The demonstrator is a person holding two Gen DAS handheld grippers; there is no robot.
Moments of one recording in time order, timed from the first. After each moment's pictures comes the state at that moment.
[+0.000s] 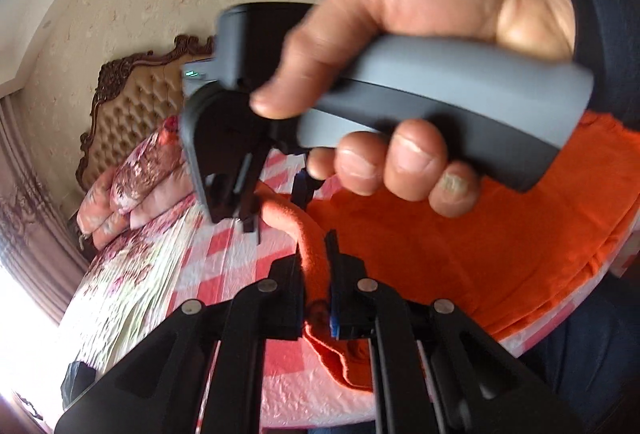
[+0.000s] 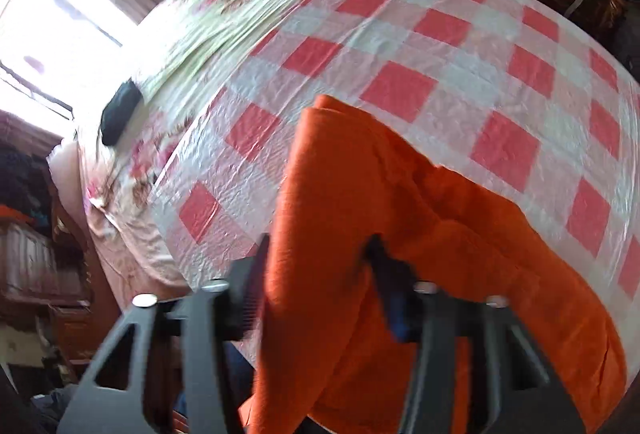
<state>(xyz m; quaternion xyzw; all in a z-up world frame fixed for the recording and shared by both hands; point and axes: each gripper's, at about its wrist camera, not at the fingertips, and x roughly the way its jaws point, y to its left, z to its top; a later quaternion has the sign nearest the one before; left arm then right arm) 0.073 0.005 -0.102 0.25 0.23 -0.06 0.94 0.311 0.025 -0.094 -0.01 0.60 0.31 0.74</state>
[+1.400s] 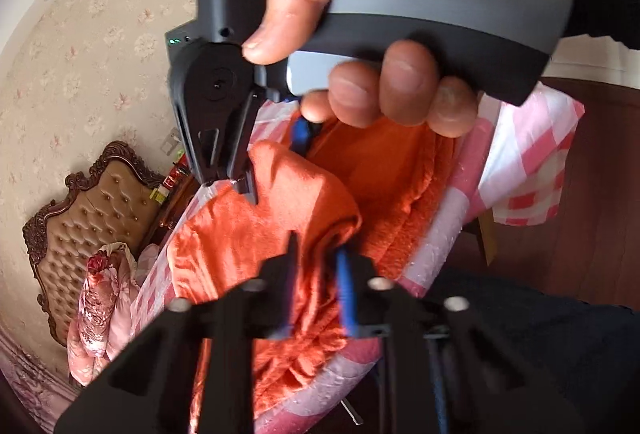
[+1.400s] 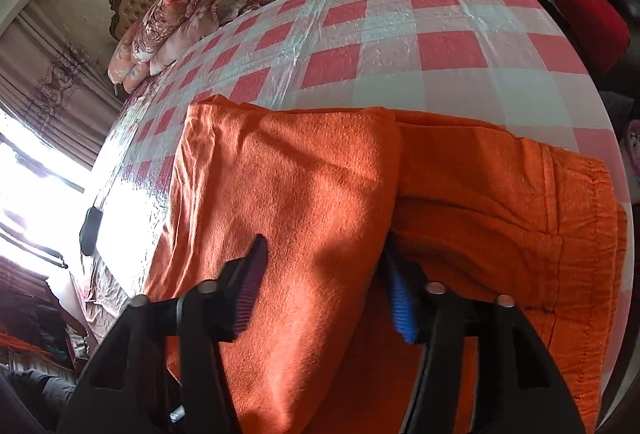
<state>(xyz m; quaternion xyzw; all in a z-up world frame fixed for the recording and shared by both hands) 0.001 -0.234 -0.205 0.44 0.17 -0.24 0.85 0.187 -0.312 -0.164 0.17 0.52 0.16 0.82</state>
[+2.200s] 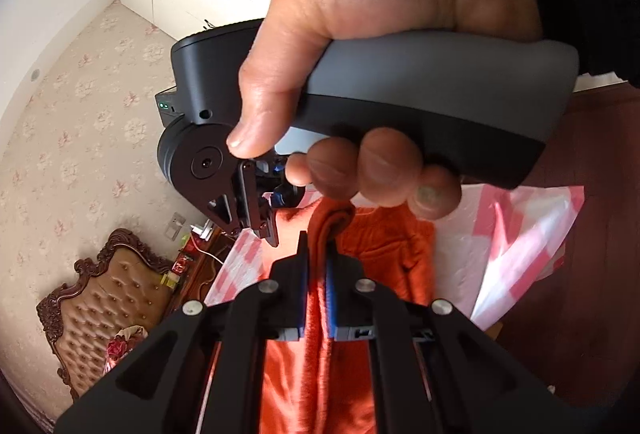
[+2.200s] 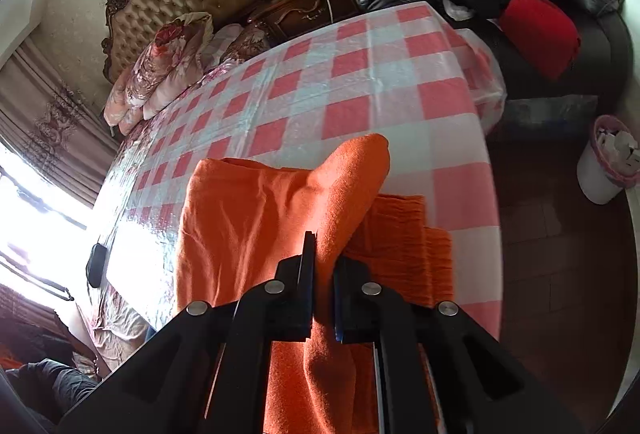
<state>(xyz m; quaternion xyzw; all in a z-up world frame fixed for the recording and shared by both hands) -0.018 -0.343 -0.164 0.48 0.07 -0.29 0.83 0.173 -0.424 -0.115 0.21 0.48 0.12 0.84</state>
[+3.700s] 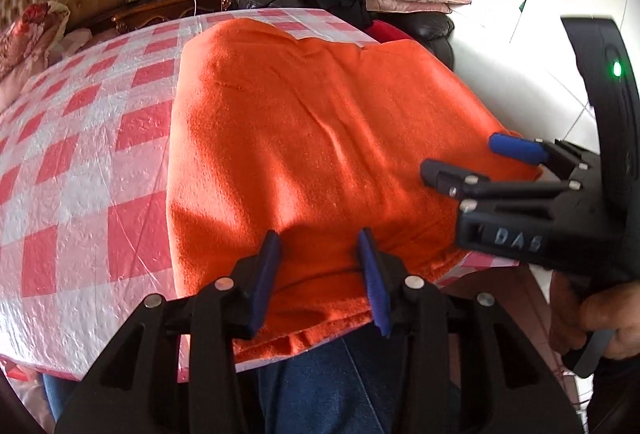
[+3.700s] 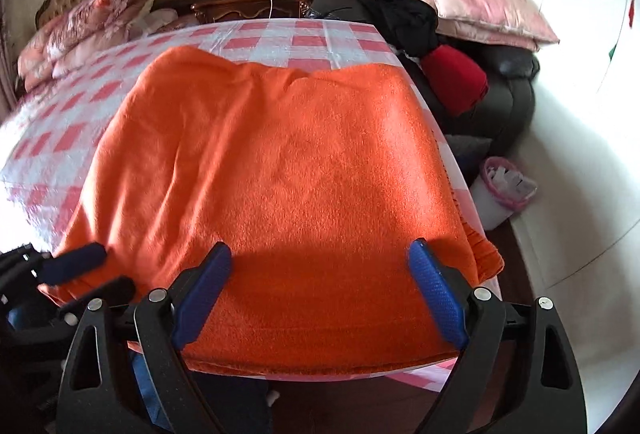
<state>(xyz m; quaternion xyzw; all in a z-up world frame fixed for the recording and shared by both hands) 0.105 -0.145 -0.187 0.05 0.43 -0.27 0.86 0.077 -0.297 -0.167 0.00 0.43 -0.09 0.90</state>
